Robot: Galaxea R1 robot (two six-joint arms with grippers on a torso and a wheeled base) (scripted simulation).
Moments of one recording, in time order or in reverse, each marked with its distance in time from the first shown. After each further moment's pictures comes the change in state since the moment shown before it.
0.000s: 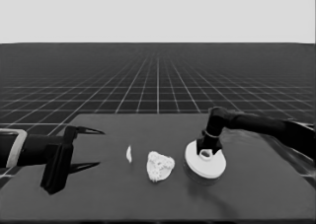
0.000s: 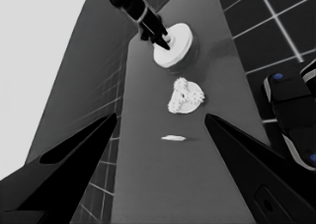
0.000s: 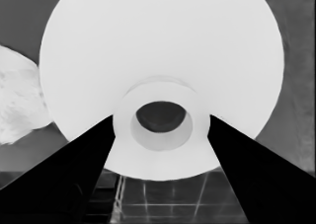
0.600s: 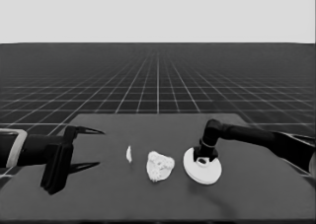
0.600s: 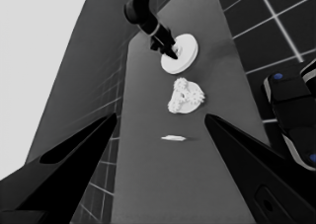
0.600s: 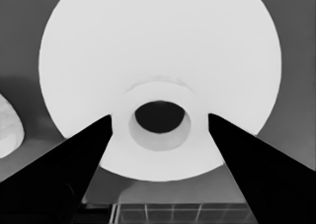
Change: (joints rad) left arm 0.000 0.000 0.000 0.000 0.000 0.000; right arm -0.123 0.038 -0.094 -0.104 0.076 -0.039
